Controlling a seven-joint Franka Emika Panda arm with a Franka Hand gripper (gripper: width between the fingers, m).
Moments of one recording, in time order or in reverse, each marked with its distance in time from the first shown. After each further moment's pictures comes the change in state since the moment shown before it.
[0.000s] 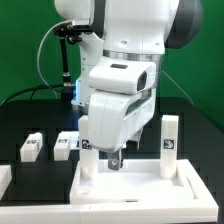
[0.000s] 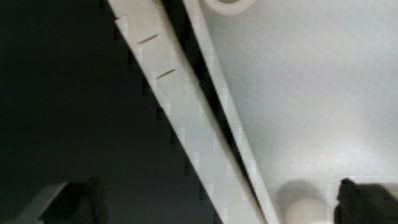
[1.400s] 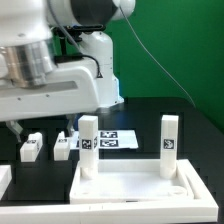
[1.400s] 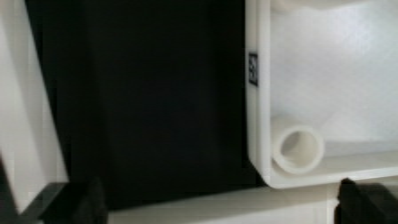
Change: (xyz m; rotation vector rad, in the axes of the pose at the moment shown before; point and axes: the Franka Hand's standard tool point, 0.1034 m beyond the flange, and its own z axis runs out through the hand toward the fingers) arm -0.158 -0.005 -0.007 0.269 -0.012 1.272
